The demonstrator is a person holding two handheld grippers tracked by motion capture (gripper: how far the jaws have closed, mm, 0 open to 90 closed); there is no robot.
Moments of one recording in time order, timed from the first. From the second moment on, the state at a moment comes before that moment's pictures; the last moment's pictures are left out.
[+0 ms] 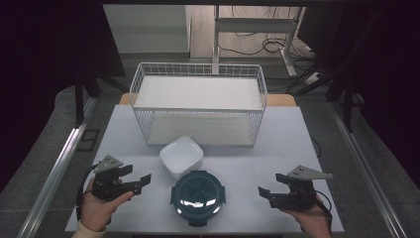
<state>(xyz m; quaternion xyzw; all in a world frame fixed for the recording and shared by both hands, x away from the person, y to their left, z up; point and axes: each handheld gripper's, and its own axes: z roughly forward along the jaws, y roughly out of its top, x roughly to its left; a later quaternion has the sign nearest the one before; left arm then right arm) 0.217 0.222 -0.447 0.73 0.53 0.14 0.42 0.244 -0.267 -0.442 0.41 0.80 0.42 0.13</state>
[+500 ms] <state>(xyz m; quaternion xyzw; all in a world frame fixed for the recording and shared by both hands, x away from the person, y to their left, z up) 0.217 0.224 -0.446 0.73 0.53 0.13 0.42 0.244 -0.266 -0.442 0.42 0.79 0.42 0.12</state>
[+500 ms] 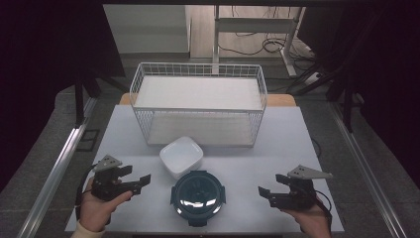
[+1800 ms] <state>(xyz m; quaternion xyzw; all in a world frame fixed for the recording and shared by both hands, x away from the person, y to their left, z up) 0.220 0.196 -0.485 0.78 0.50 0.02 0.37 0.245 -0.262 -0.450 0.43 0.80 0.40 0.12</state>
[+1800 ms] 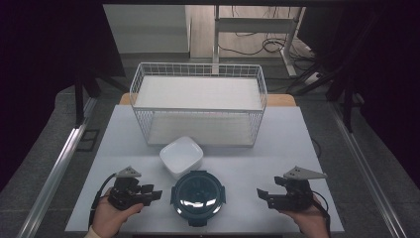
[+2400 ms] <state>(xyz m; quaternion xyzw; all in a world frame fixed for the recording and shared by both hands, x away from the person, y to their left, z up) 0.227 0.175 -0.502 0.80 0.49 -0.01 0.36 0.247 -0.255 -0.457 0.42 0.81 0.39 0.11</state>
